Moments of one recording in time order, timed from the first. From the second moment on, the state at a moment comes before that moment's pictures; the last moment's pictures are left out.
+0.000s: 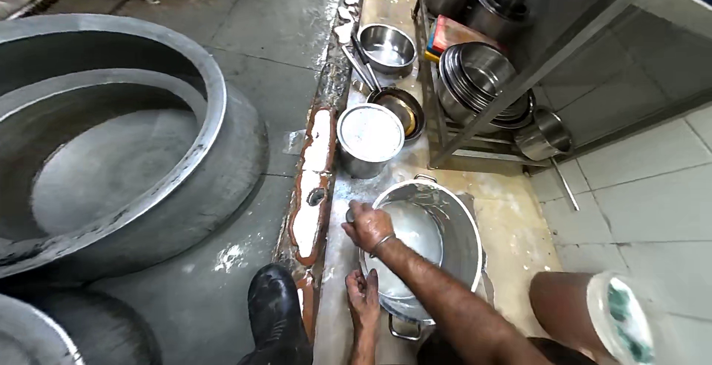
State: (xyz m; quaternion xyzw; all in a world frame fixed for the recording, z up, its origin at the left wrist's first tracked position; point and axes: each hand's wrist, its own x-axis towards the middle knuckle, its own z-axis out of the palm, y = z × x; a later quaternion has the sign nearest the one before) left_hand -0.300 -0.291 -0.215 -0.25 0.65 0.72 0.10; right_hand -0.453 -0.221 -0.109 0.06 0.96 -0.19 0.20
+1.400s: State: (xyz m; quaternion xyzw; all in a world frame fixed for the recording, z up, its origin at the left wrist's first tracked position) left_hand -0.302 -0.290 -0.217 -0.25 0.65 0.72 0.09; right_hand -0.422 0.031 -0.122 0.47 0.85 -0.23 0.04
